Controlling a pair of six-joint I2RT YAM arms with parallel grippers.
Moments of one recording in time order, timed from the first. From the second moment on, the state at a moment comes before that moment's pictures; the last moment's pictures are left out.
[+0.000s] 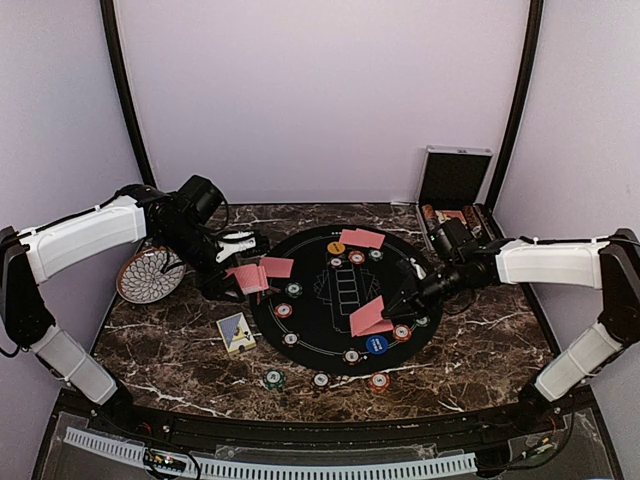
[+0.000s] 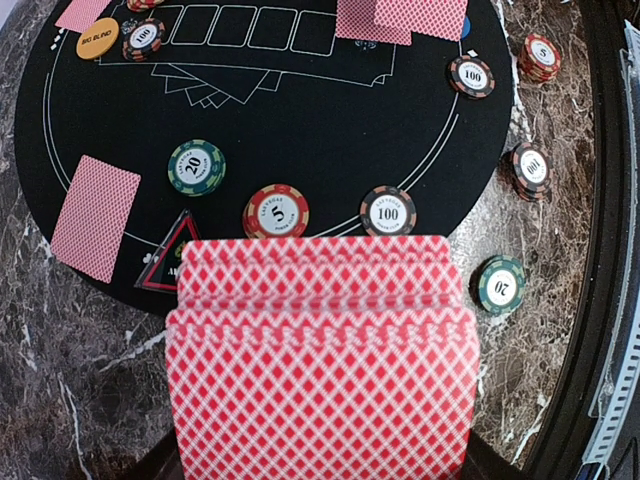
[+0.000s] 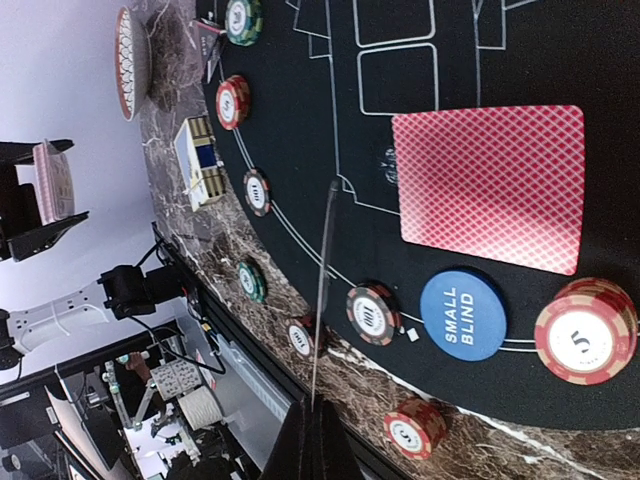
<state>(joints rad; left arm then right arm) -0.55 1.51 1.28 -0.95 0.33 0.67 0.57 1.49 0.86 -0.35 -0.74 0.79</state>
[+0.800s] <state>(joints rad) -0.55 1.51 1.28 -0.97 0.34 0.67 0.57 1.60 0.94 -0.52 -0.57 0.64</state>
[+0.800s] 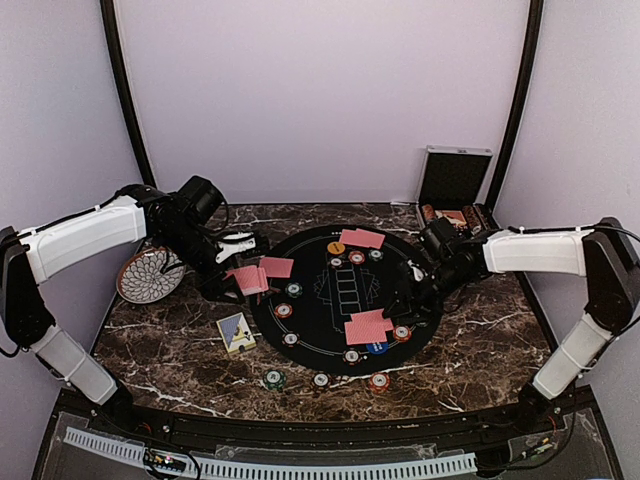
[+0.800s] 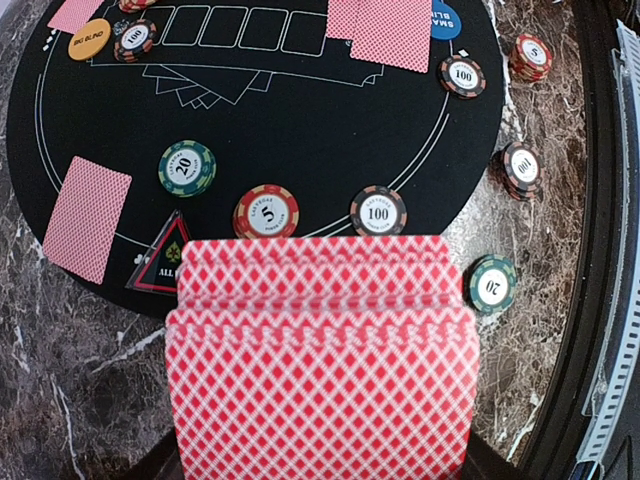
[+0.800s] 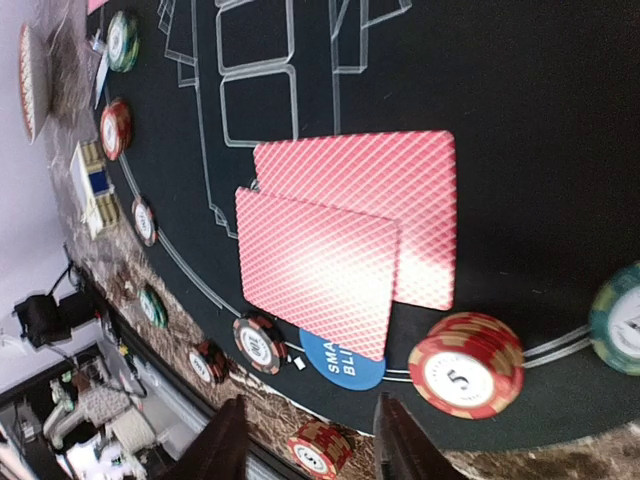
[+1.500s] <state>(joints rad) -0.55 1.51 1.28 -0.97 0.34 0.67 0.61 1.91 1.30 -0.51 -0.41 0.56</state>
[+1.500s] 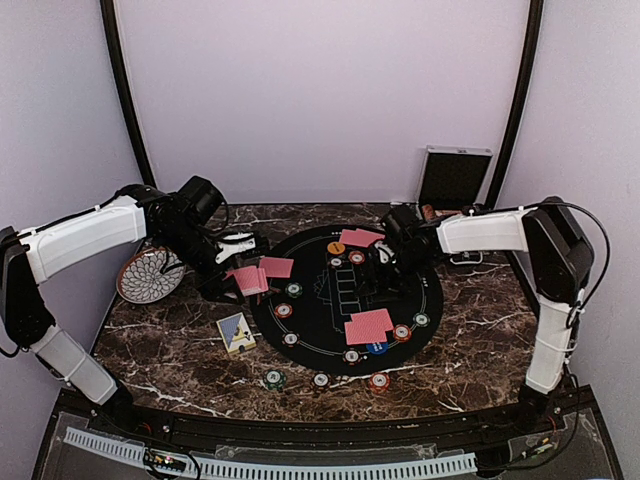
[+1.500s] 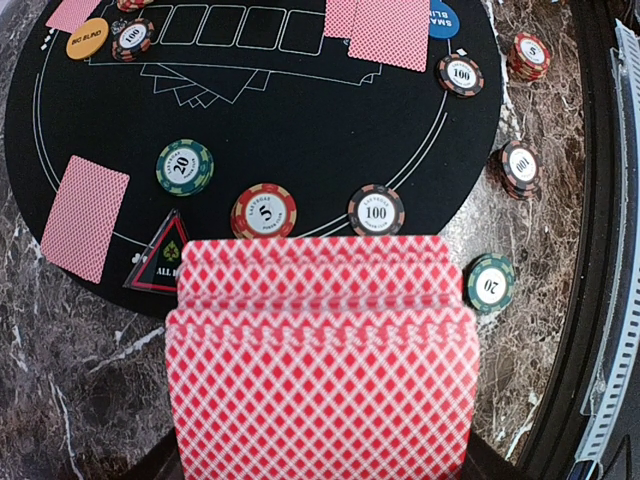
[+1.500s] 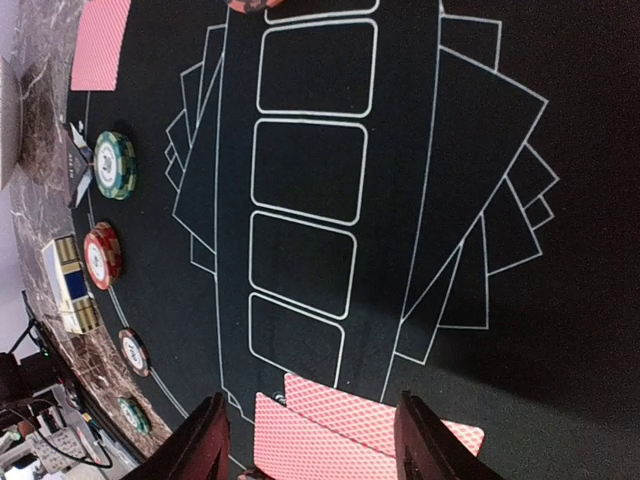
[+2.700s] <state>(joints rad) -0.55 1.51 1.28 -0.97 0.34 0.67 0.66 2.03 1.54 -0.51 -0.39 0.54</state>
